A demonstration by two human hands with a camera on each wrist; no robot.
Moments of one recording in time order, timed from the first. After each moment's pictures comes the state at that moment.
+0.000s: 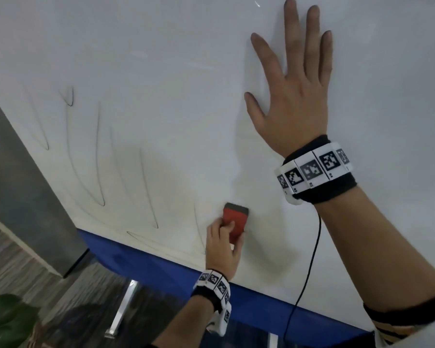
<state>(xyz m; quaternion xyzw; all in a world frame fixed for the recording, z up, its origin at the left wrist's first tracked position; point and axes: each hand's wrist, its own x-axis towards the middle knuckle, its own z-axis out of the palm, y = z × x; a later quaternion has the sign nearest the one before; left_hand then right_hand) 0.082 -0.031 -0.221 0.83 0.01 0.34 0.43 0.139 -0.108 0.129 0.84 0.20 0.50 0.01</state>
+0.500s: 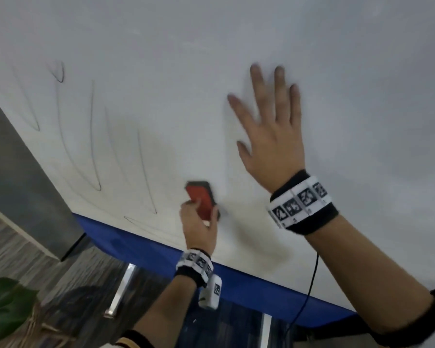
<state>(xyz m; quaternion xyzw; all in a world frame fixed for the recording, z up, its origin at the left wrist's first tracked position) 0.085 0.011 -0.205 0.77 0.16 0.33 0.52 0.125 -0.101 0.048 0.87 0.25 0.42 0.08</state>
